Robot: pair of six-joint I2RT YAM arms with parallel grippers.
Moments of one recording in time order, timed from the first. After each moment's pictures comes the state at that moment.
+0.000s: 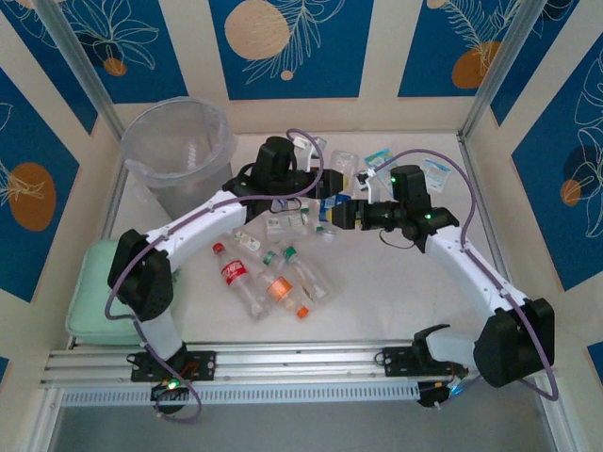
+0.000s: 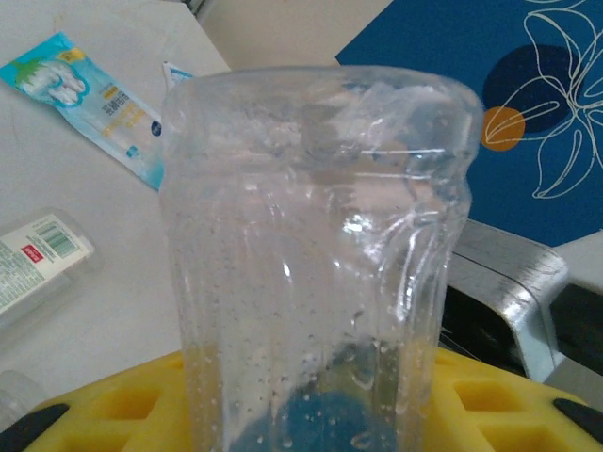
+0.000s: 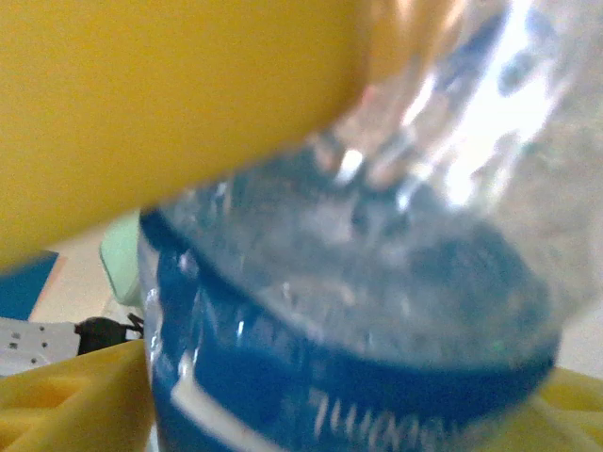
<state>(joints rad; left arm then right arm) -0.71 1.74 1.47 -0.11 0.50 -0.60 0.31 1.24 0.97 -0.41 -0.76 0.35</state>
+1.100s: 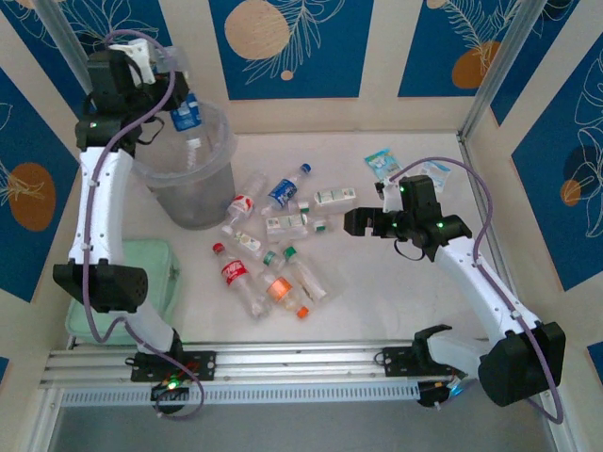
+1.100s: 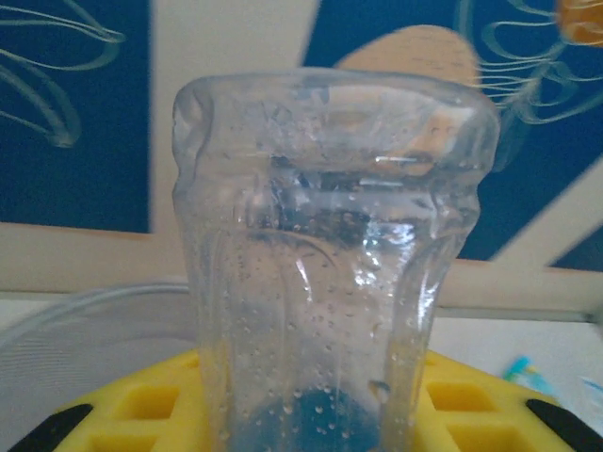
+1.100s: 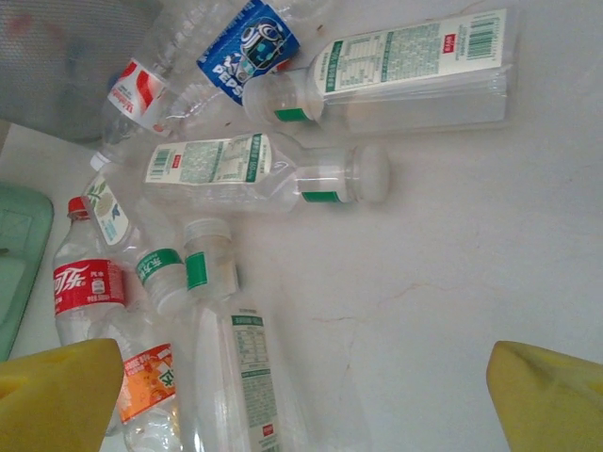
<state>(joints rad) 0.01 1.74 2.14 -0.74 0.19 -0.21 0.28 1.12 0.94 -0.64 -0.35 0.30</state>
